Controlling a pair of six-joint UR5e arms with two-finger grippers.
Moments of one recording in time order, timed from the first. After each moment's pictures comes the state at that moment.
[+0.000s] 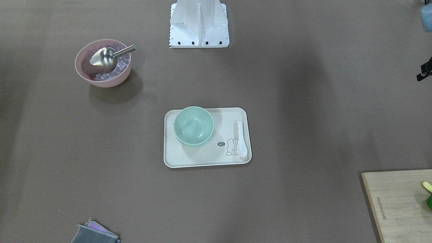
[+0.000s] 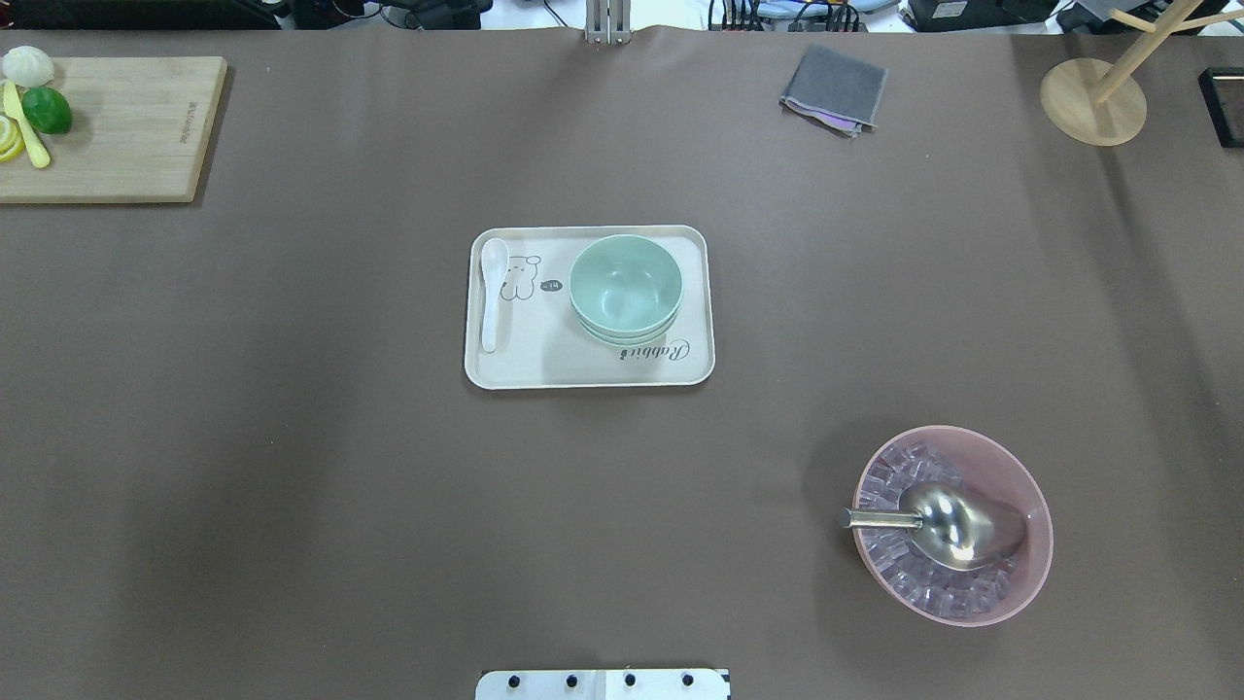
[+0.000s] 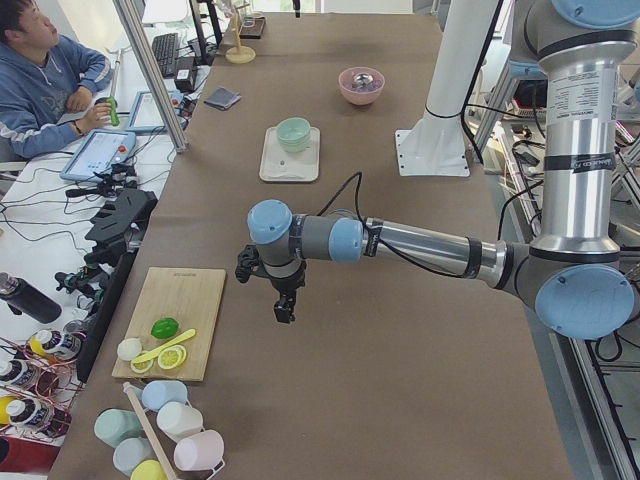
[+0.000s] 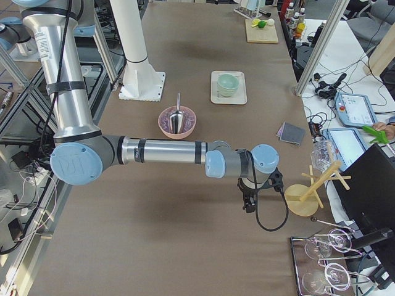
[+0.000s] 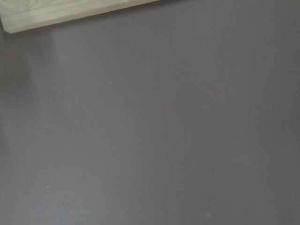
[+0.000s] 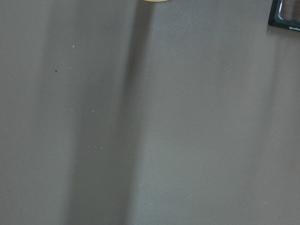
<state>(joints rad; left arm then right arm) -1.44 -1.51 -1.79 -1.45 -2.35 0.07 1.52 -1.39 1.39 -1.54 2.38 -0.14</state>
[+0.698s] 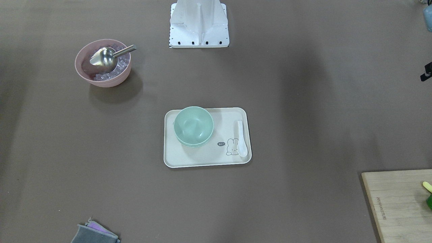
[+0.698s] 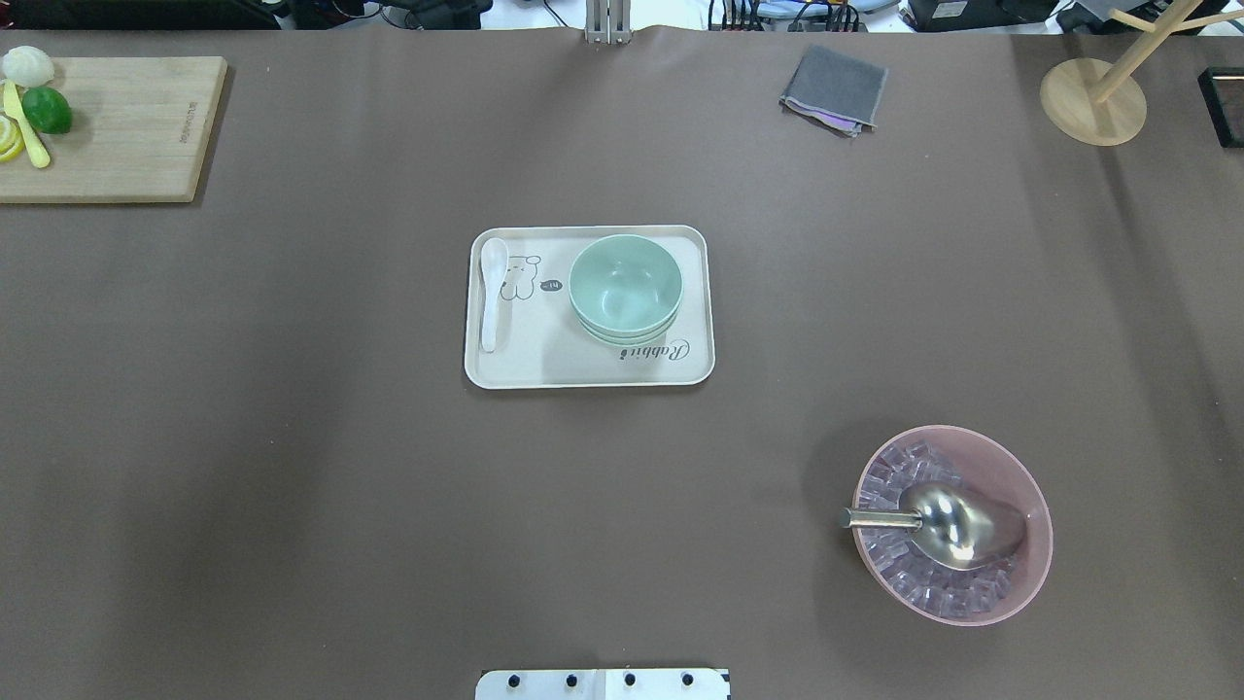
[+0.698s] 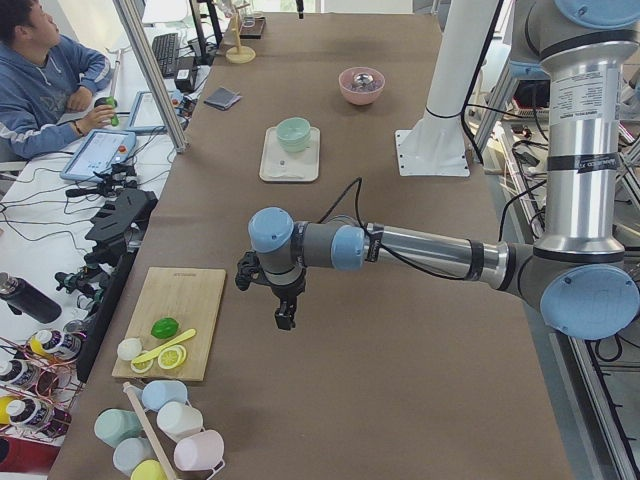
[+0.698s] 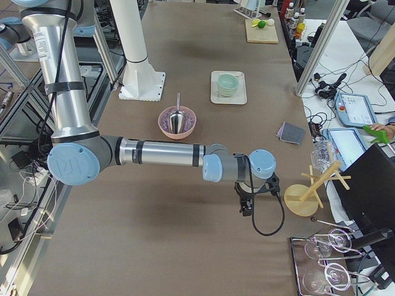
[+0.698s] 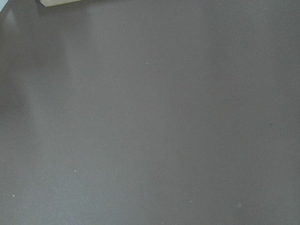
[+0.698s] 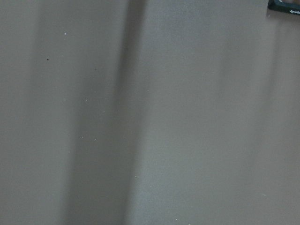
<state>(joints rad) -1.46 -1.50 -1.77 -1.49 -2.36 0.06 1.52 -1.41 1.38 -1.54 2.39 -0.15</state>
